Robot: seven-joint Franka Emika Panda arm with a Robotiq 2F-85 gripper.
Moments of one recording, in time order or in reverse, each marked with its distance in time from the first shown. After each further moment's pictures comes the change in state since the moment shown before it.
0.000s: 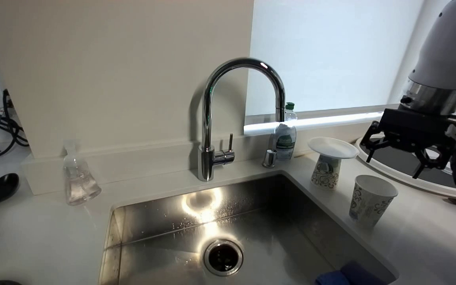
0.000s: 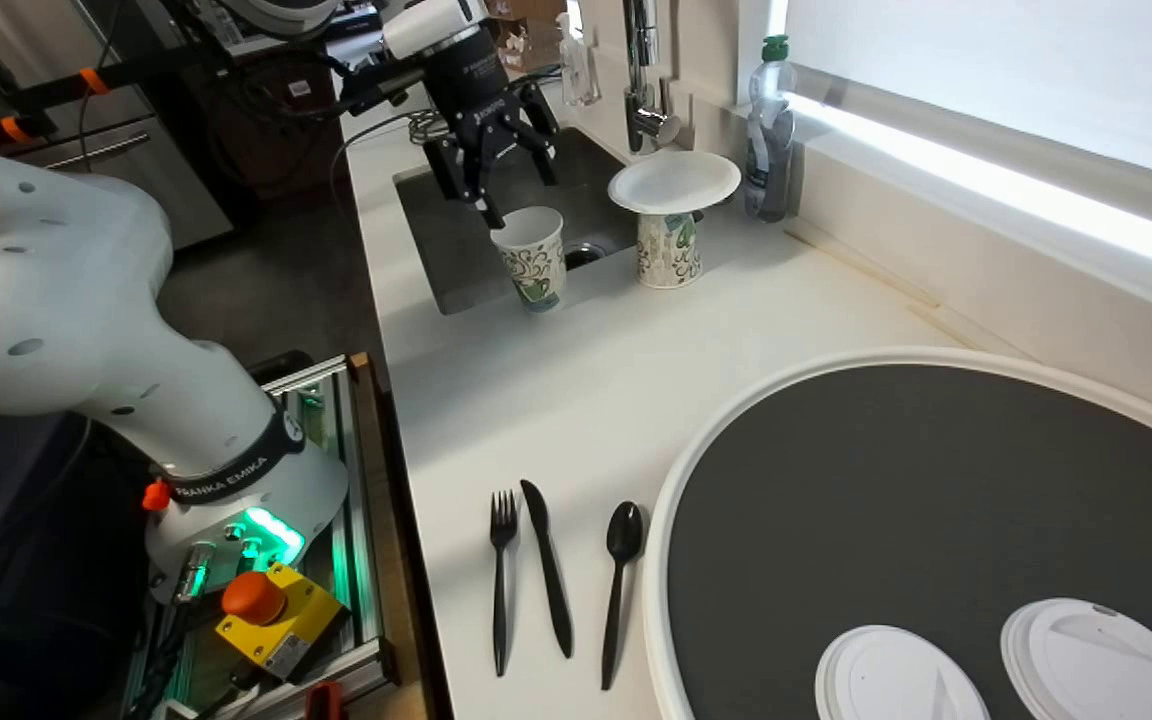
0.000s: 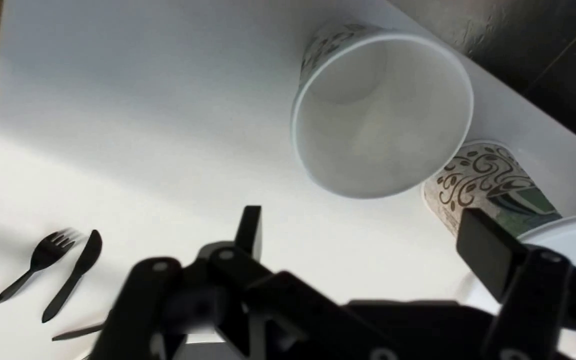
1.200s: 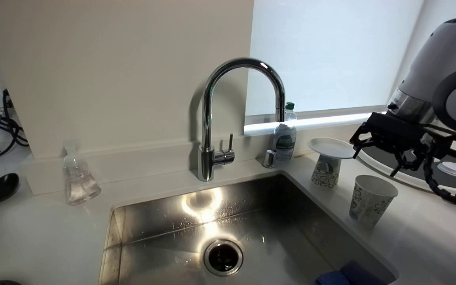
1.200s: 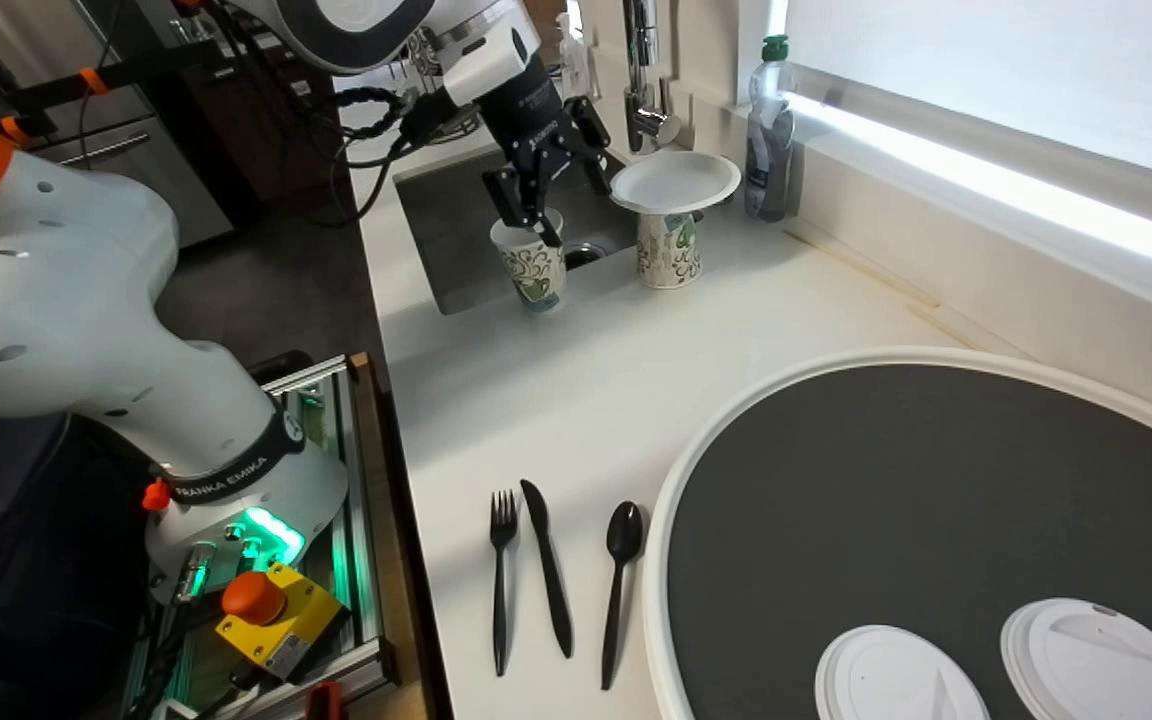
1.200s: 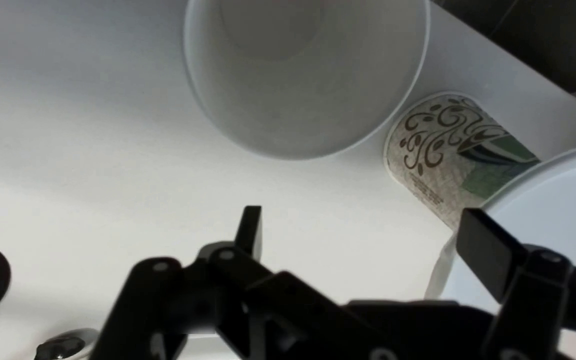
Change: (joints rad) arm -0.073 0.153 -0.030 -0.001 -0.001 0.266 0.000
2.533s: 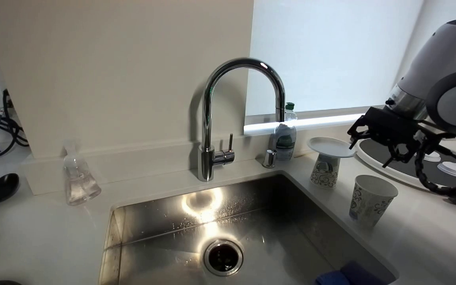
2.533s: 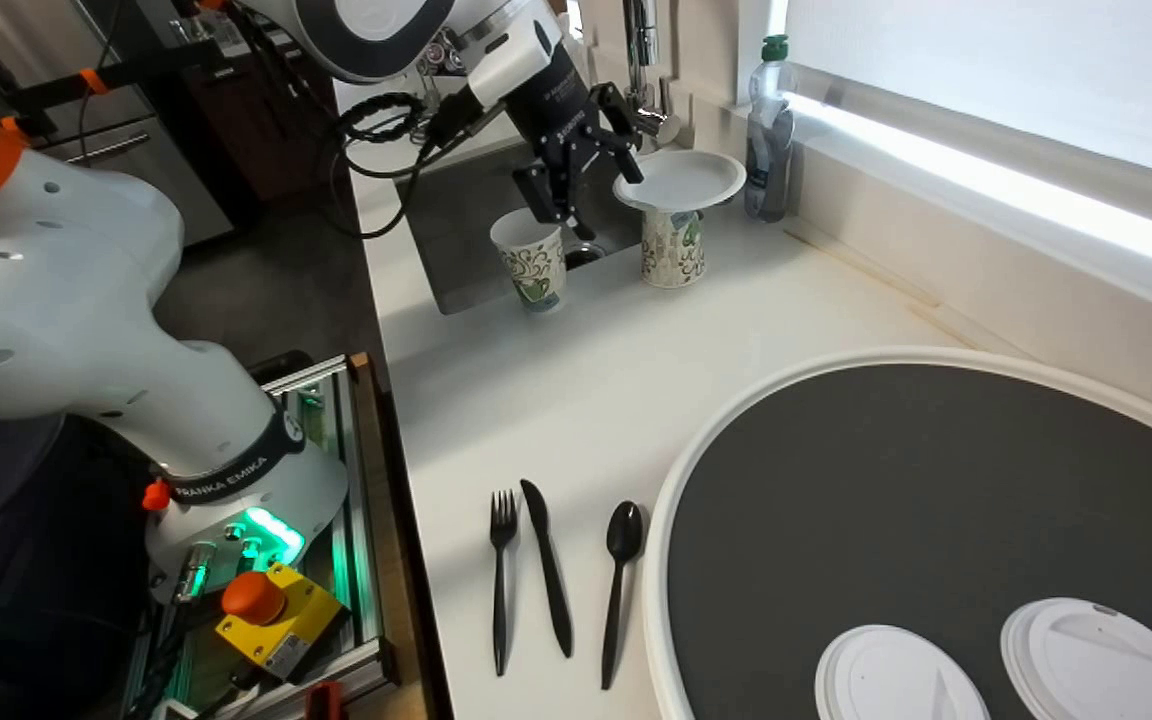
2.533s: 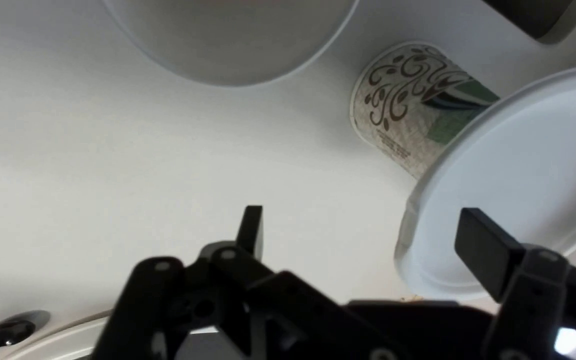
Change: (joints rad) arm -0.055 0.050 0.000 0.023 -0.036 0.122 0.001
